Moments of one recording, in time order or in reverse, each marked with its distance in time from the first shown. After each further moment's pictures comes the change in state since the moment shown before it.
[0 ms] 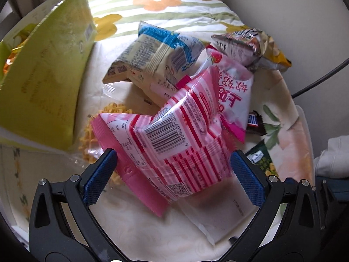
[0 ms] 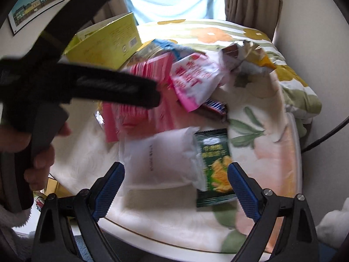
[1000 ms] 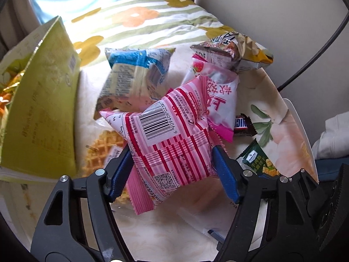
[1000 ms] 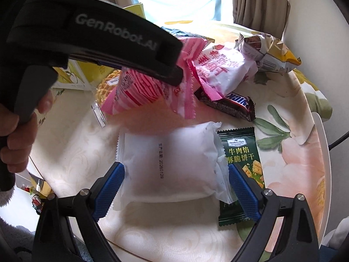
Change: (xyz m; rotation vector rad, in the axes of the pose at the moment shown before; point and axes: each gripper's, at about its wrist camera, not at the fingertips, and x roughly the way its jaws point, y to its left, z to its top) left arm -0.017 -0.007 0.007 0.161 -0.063 -0.037; right arm 0.034 0.012 -0.004 -0.033 -0.019 0.020
